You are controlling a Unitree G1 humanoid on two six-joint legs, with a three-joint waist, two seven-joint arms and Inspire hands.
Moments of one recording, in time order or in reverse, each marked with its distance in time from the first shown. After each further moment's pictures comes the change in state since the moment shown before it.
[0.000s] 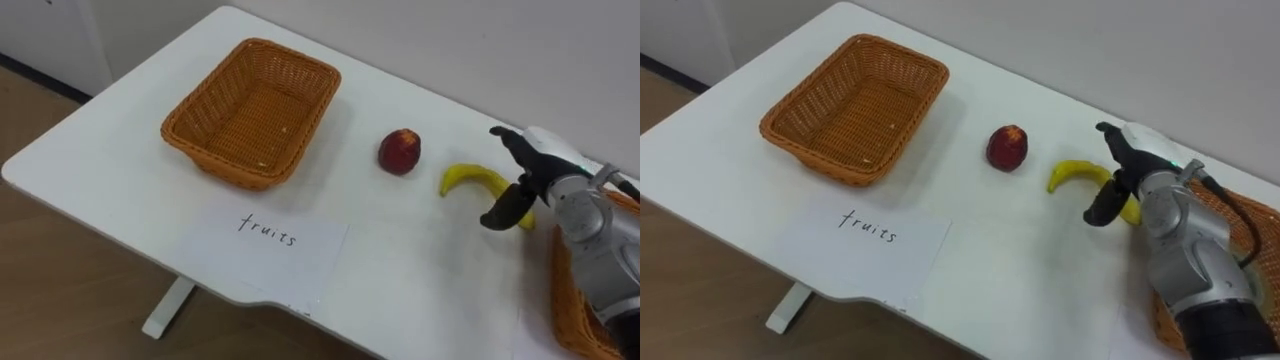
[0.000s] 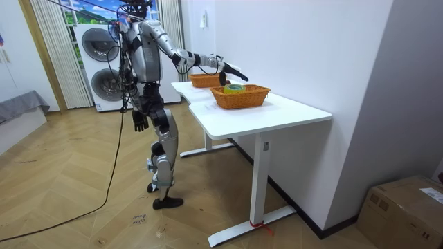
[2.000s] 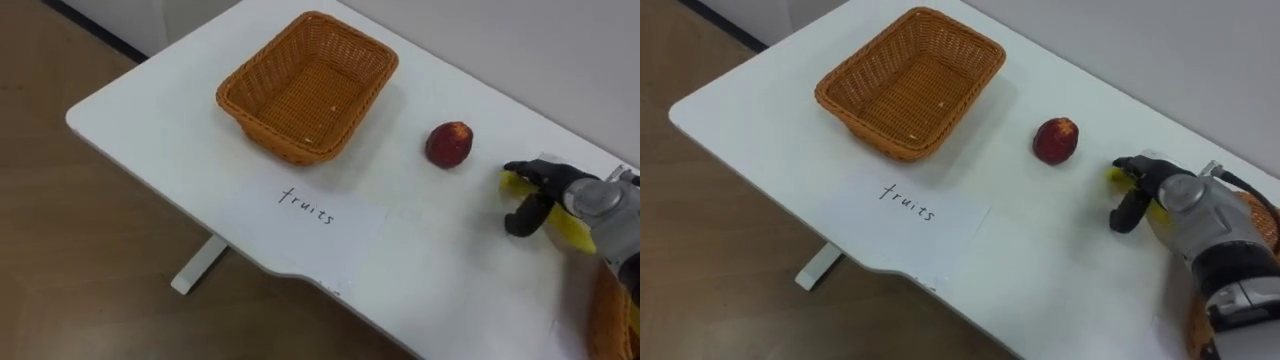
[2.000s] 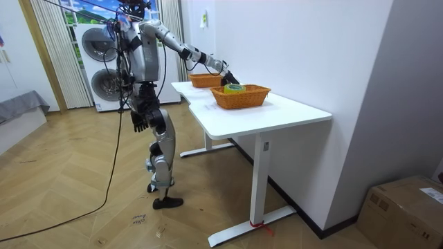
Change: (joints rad) left arm -0.182 0.039 -0.069 0.097 -0.011 -0.035 -0.021; right arm -0.272 -0.075 0.139 0.576 0.299 -0.072 0.119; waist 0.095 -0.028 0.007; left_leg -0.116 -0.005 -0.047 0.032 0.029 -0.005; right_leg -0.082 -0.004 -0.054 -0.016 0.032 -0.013
